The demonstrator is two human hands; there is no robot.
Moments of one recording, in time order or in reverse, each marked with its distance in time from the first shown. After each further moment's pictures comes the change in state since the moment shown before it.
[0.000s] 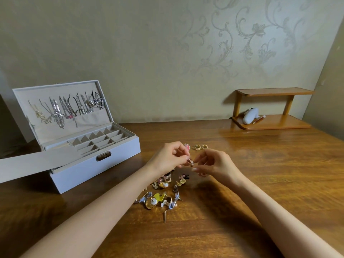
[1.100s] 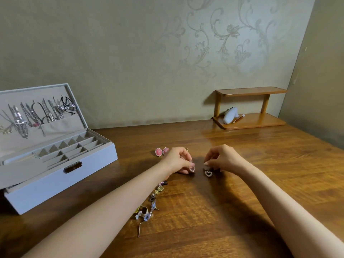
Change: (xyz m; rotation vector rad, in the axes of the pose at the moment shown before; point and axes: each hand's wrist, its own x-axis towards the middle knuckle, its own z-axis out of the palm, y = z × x) left_hand 0.062 0.000 0.066 -0.166 -0.131 -0.242; right_hand 0.024 0.039 -0.070 -0.361 -0.029 0.341
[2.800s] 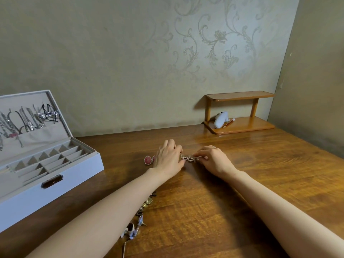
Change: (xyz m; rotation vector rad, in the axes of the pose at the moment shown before) left_hand 0.042 -0.003 0.010 1.017 0.326 0.412; right_hand 0.040 0.035 0.010 -0.263 0.237 -0.335
